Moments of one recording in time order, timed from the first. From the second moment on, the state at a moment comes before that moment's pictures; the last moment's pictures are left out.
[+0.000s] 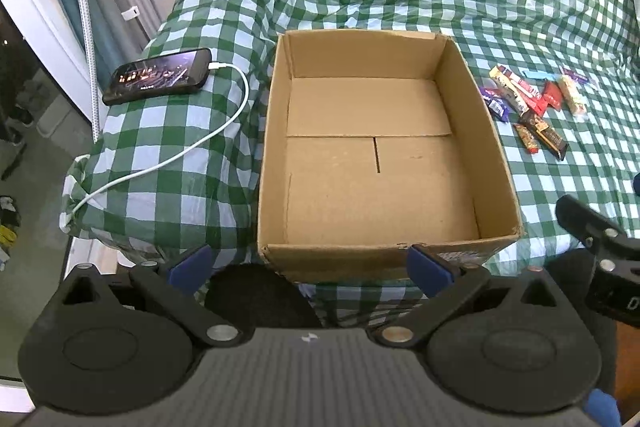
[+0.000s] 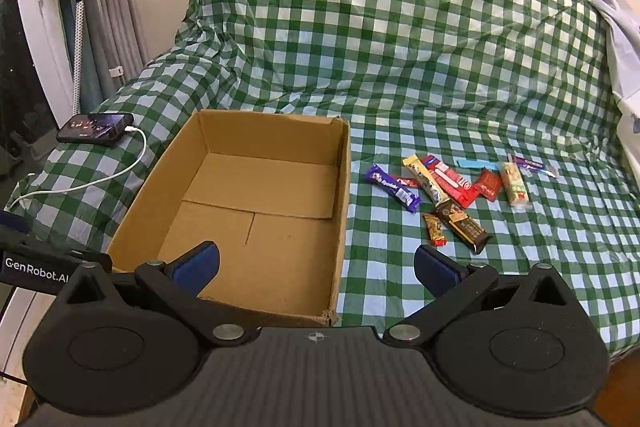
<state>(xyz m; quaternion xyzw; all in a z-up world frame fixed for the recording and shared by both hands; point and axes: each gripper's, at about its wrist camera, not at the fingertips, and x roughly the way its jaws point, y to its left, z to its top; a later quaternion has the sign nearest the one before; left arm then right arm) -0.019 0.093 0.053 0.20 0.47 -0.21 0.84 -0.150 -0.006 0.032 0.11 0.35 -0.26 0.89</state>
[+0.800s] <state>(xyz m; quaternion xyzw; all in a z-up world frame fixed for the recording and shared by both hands) -0.021 0.080 0.207 0.19 0.38 -0.28 0.86 -0.160 -0.030 0.066 0.16 0.34 -0.28 0.88</state>
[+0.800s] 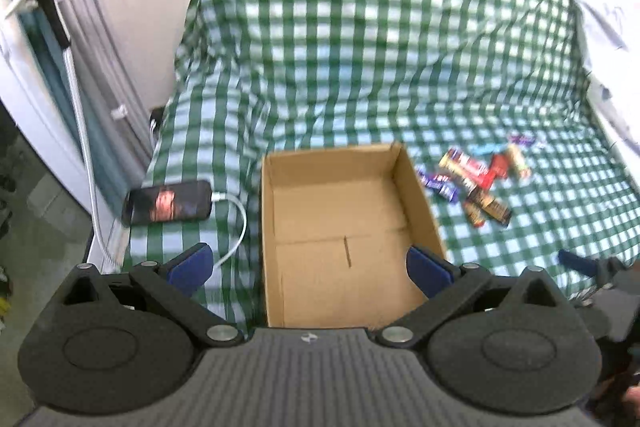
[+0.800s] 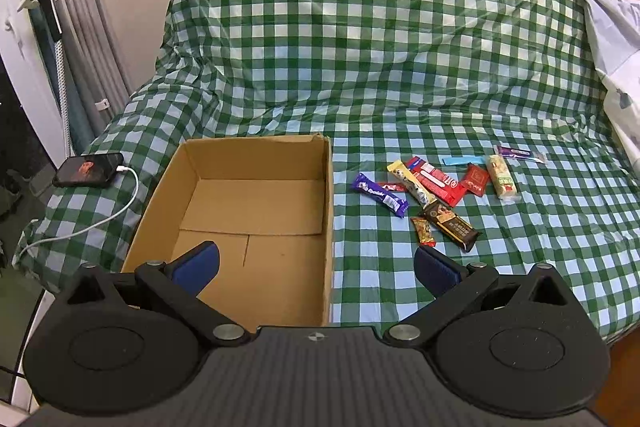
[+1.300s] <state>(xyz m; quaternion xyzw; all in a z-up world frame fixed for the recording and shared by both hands) -0.026 0.086 0.238 0.18 0.36 -0.31 0.86 -0.160 -0.030 0.065 0.16 0.34 -0.27 0.88</state>
